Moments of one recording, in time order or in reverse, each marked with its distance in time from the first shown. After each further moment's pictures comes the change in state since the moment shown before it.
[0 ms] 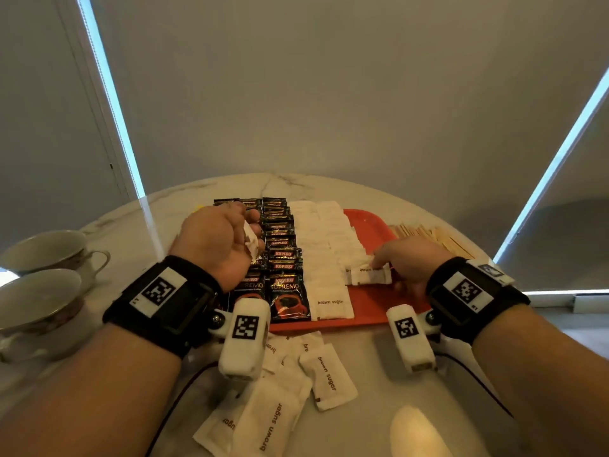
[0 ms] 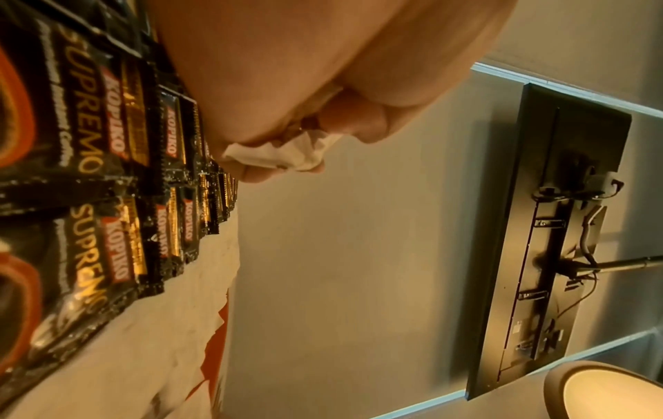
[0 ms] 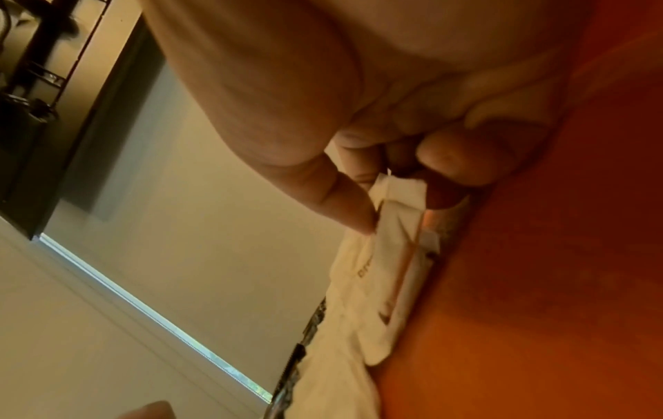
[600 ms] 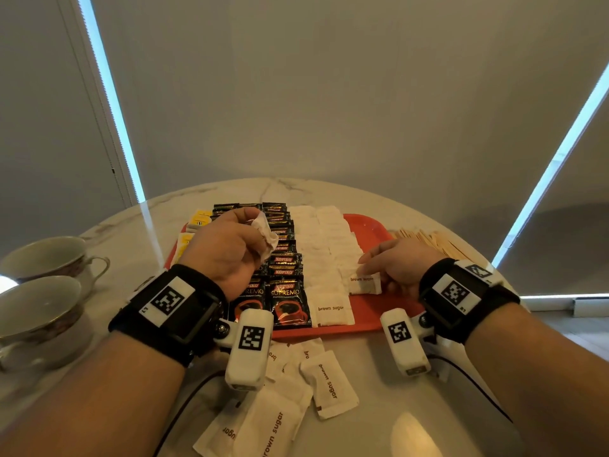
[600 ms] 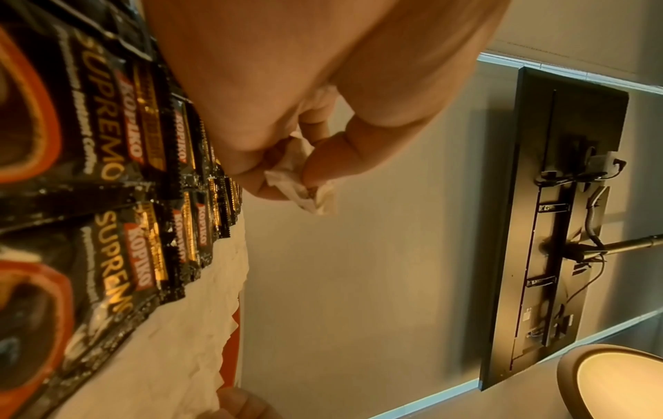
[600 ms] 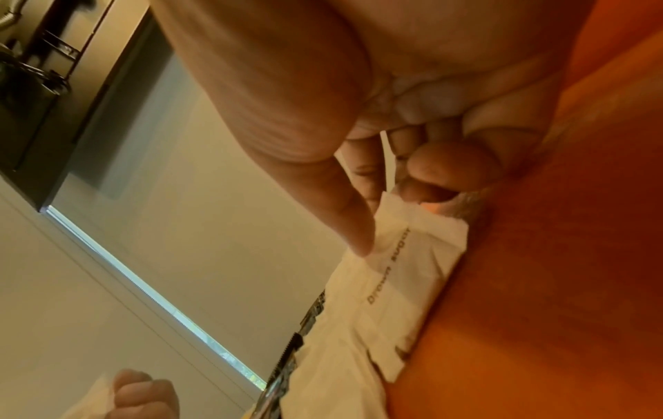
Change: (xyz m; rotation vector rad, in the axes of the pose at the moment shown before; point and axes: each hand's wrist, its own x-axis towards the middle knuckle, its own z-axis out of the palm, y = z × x) left_hand 0.005 -0.007 0.003 0.127 -0.034 -0.009; right_hand 0.001 -0.005 0.003 -0.045 -0.066 -0.121
